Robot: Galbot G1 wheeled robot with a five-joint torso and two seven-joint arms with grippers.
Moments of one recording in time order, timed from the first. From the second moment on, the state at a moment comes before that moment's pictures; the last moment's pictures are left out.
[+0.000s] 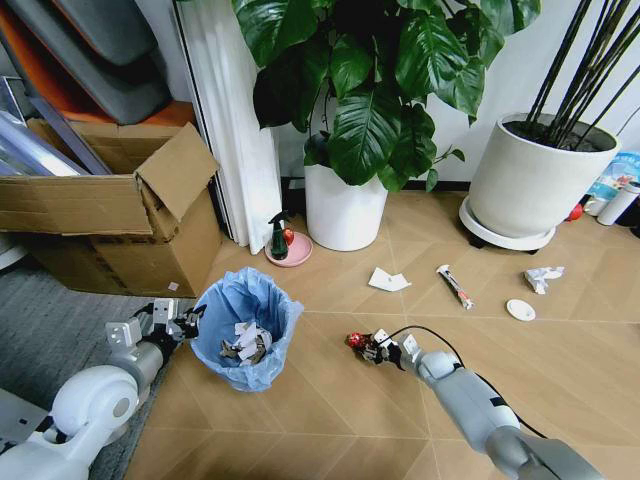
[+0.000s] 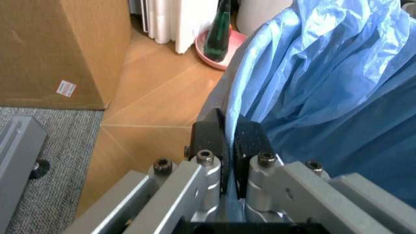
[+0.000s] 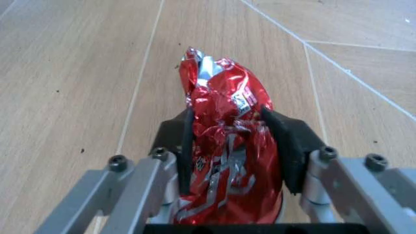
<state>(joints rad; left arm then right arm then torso) 1.36 -0.81 -0.50 -2.01 -0.91 0.43 -0.18 -0.65 1.29 0.04 0.58 0.07 0.20 -0.55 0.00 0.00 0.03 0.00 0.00</state>
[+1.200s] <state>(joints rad) 1.18 -0.74 -0.22 -1.92 -0.91 0.40 -0.15 -0.89 0.91 0.16 1.45 0.61 0.26 -0.72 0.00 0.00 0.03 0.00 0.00</state>
